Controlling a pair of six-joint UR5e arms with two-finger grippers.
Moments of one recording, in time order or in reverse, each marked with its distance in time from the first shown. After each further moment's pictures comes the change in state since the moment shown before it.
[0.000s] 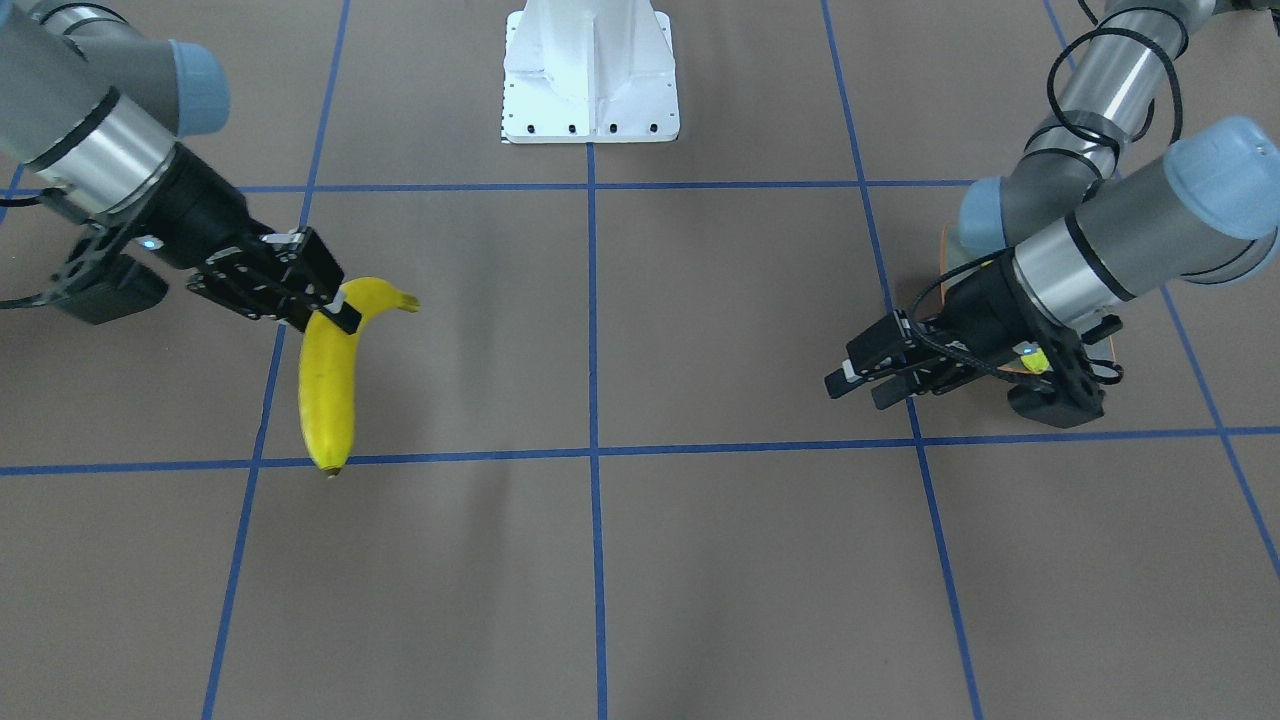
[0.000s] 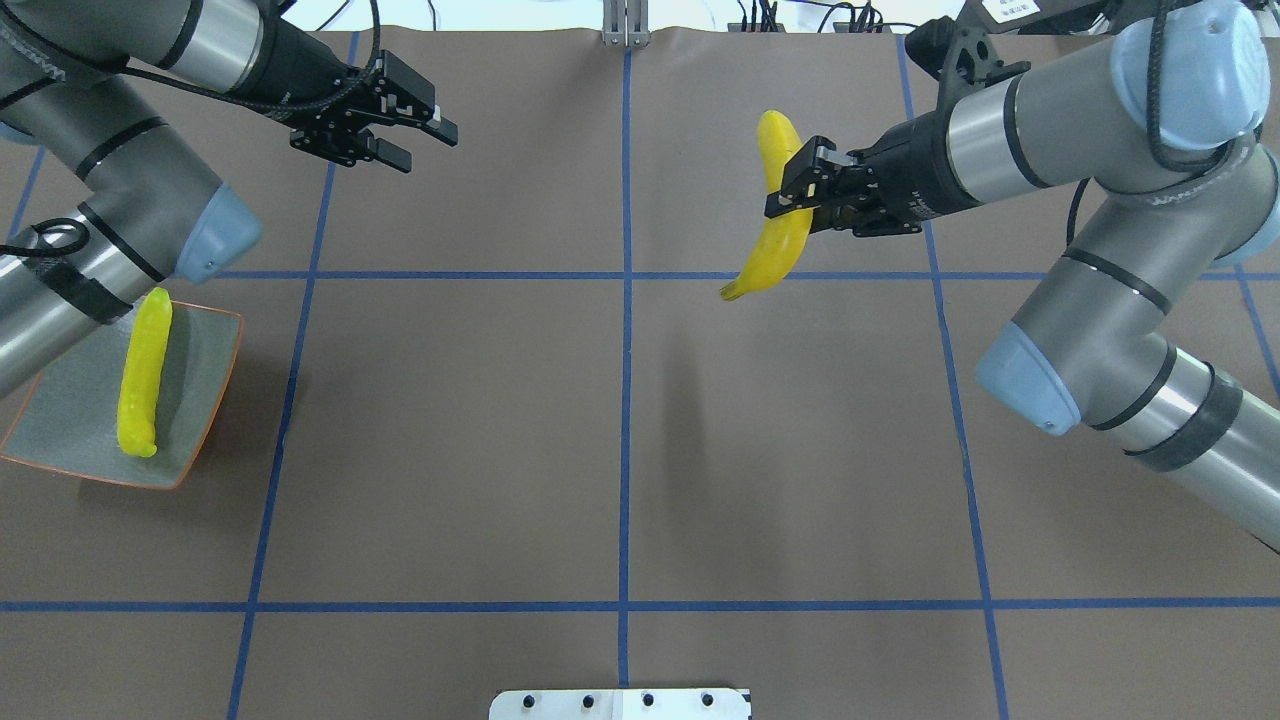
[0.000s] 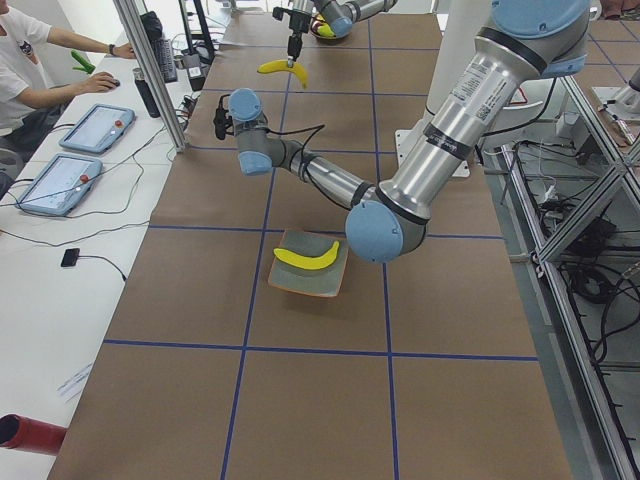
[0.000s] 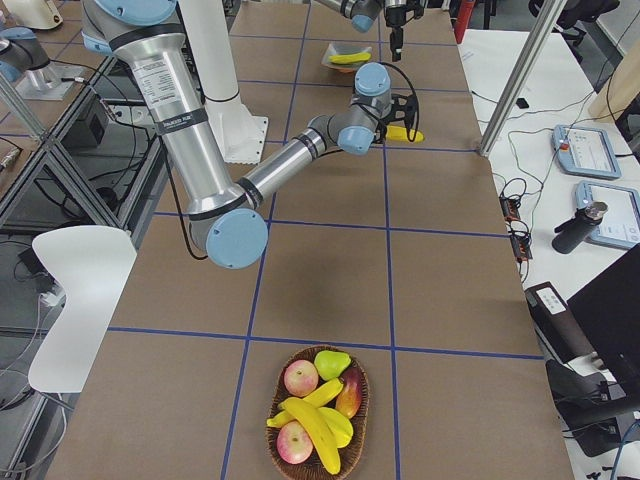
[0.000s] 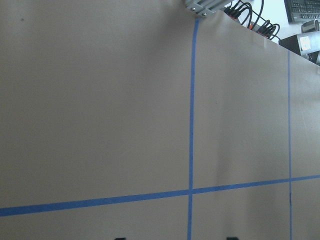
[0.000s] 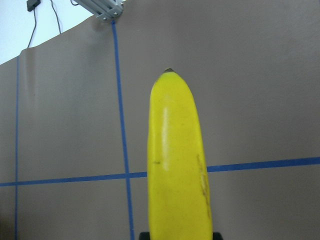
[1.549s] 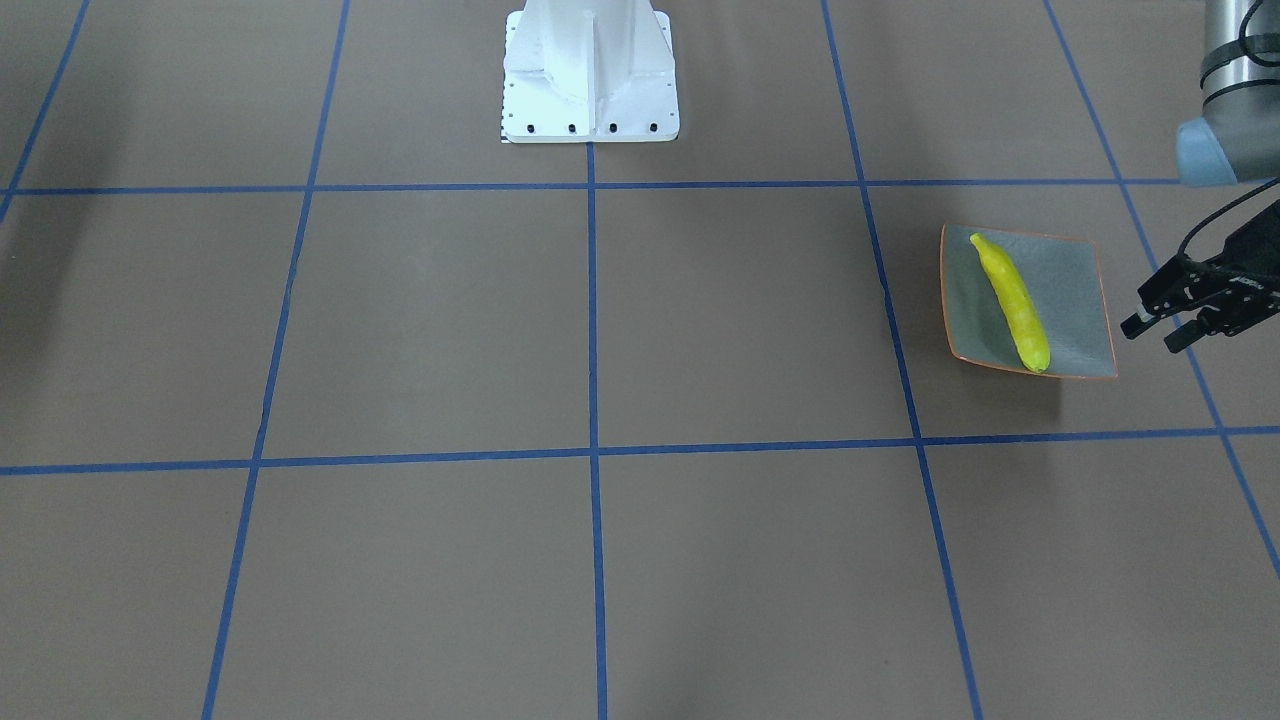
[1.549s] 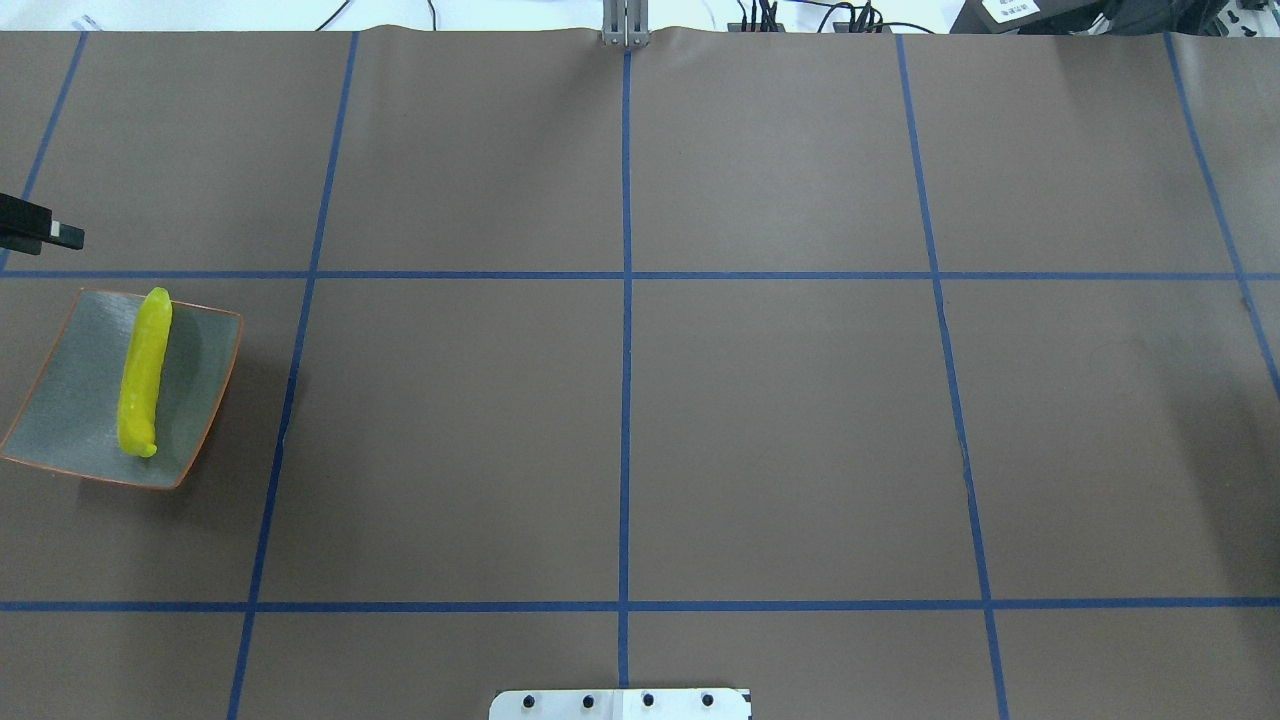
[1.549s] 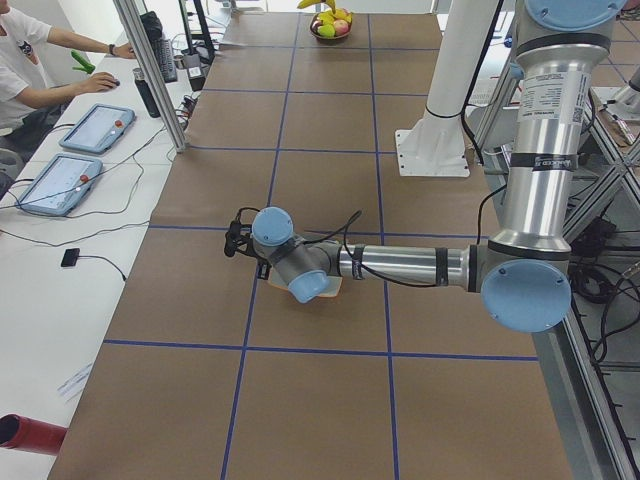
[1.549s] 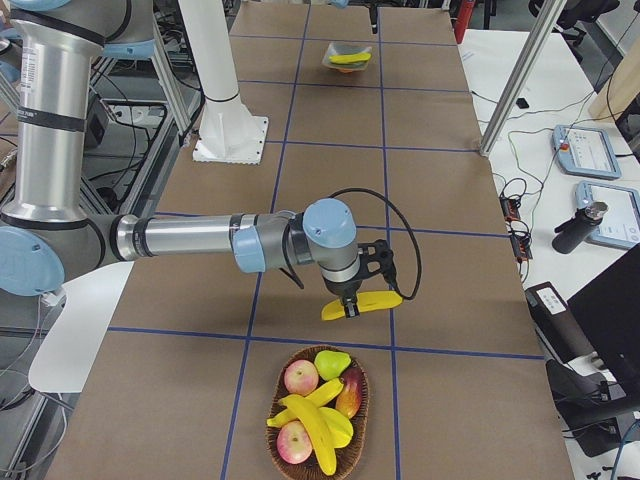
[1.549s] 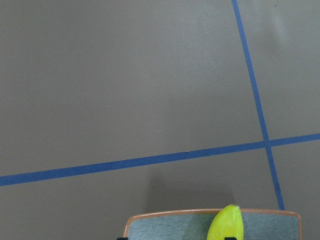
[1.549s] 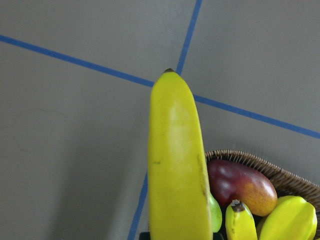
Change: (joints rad) left arm -0.266 0.522 -0.061 0.006 -0.013 0.525; right arm 0.745 -0.575 0.036 -0.537 0.226 -1.469
